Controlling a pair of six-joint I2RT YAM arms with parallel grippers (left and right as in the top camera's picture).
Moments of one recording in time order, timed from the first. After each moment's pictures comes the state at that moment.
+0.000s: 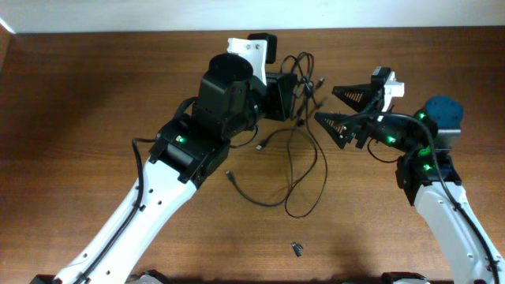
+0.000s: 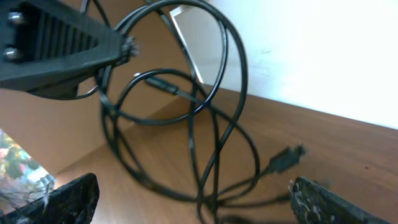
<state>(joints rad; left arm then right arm) -0.58 1.43 1.46 -0.40 0.20 -0.55 -0.02 1.31 0.78 0.44 -1.06 0.30</state>
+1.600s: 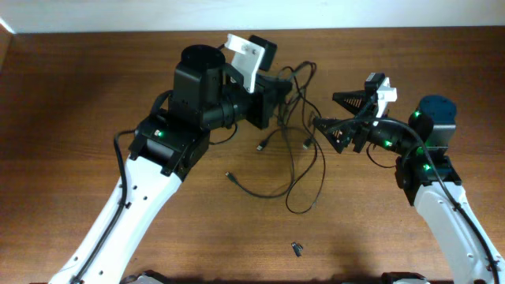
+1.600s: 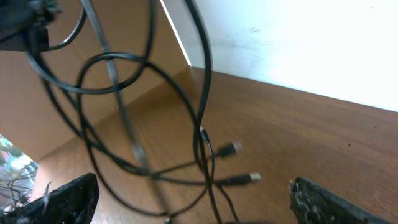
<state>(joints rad) -0.46 1.42 1.46 -0.45 0.53 -0.21 -0.02 1.31 0.78 0.28 -1.04 0.15</state>
